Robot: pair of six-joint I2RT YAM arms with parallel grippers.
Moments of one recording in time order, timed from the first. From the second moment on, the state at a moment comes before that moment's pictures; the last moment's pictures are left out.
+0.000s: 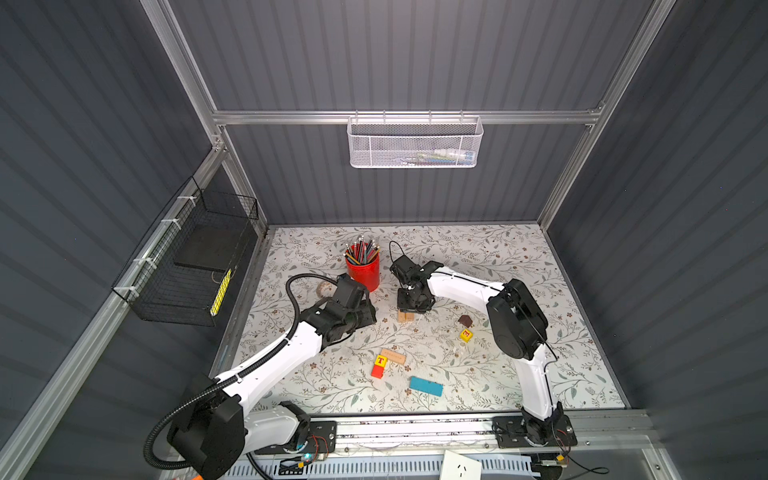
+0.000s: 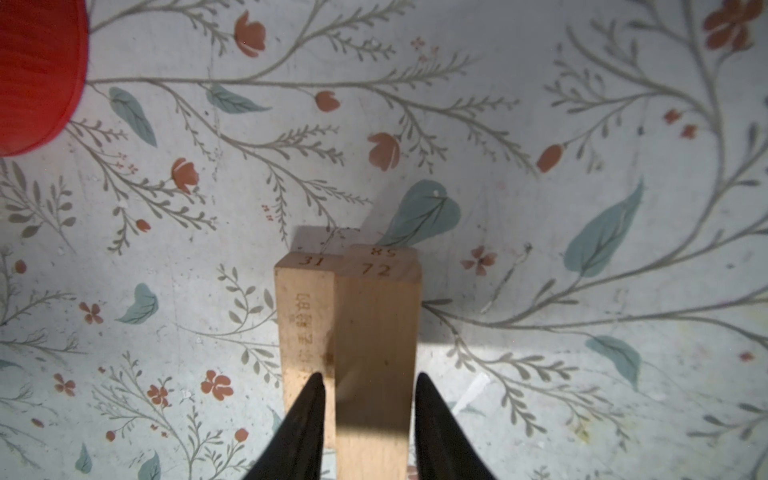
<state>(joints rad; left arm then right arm) -0.61 1.24 0.84 -0.48 -0.06 -0.76 0.74 2.13 1.64 -0.82 0.03 0.76</state>
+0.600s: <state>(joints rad) -0.61 1.19 0.84 -0.51 -0.06 -0.76 0.80 1.79 1.41 -0.78 0.02 0.58</state>
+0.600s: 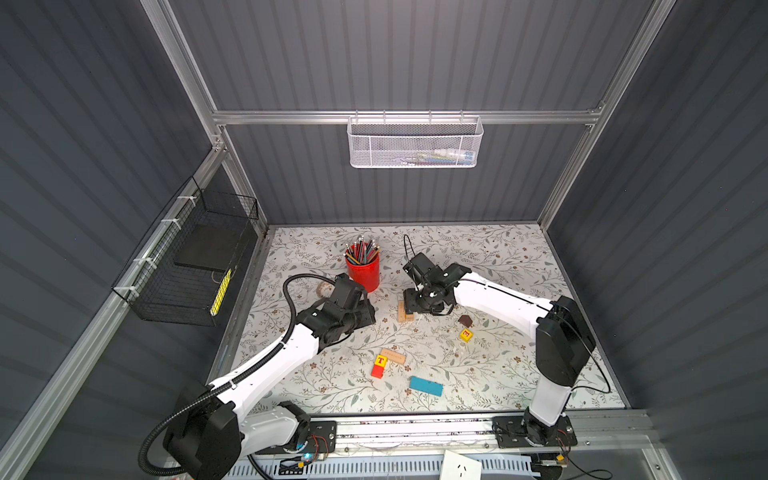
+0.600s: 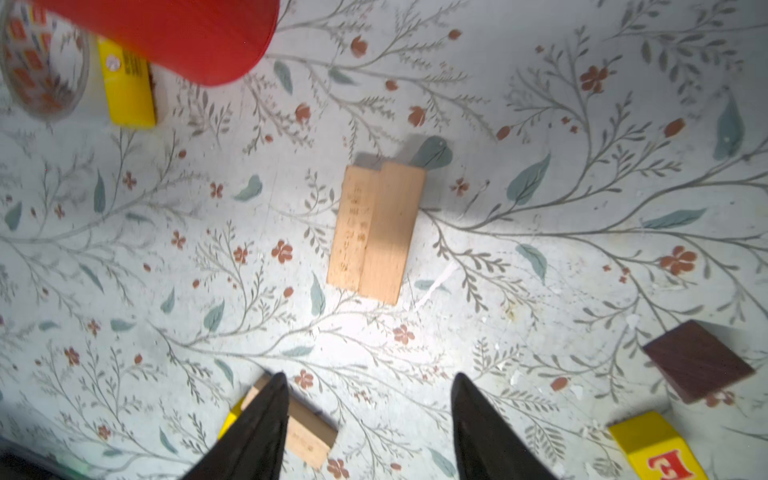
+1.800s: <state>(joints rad) -0.61 0.99 0.74 -0.67 -0.14 -0.81 1.04 1.85 1.21 -0.61 -0.08 0.10</state>
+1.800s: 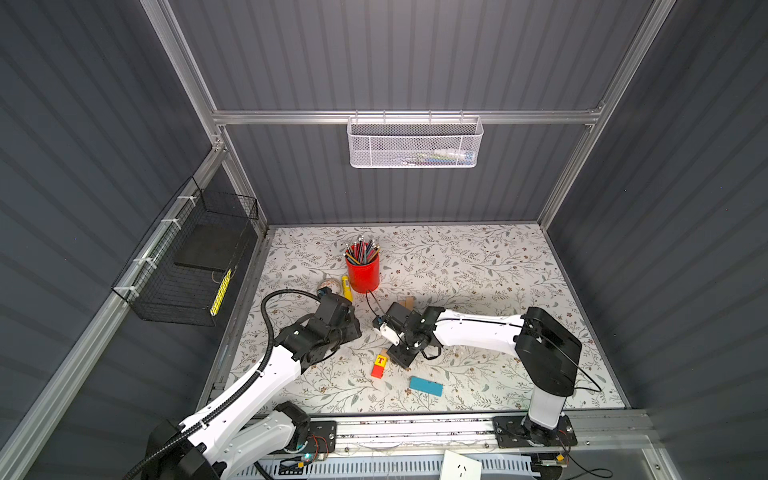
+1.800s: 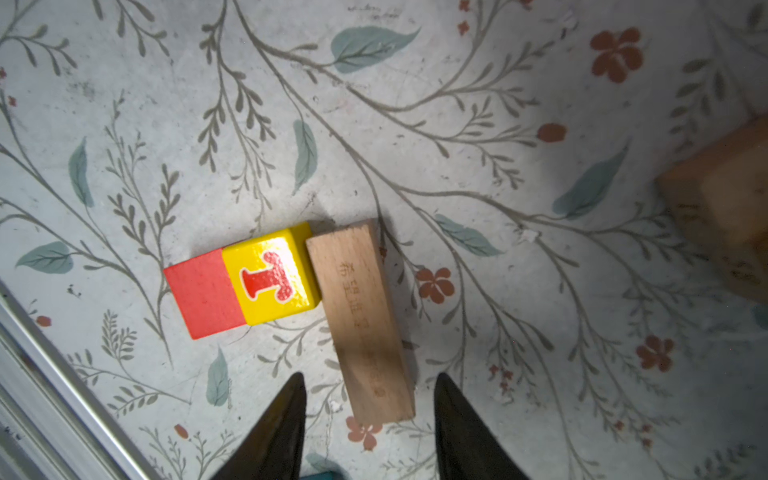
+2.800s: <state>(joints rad) -0.61 0.98 0.74 -0.69 -0.16 -0.82 1.05 1.91 1.23 -0.62 -0.01 0.14</state>
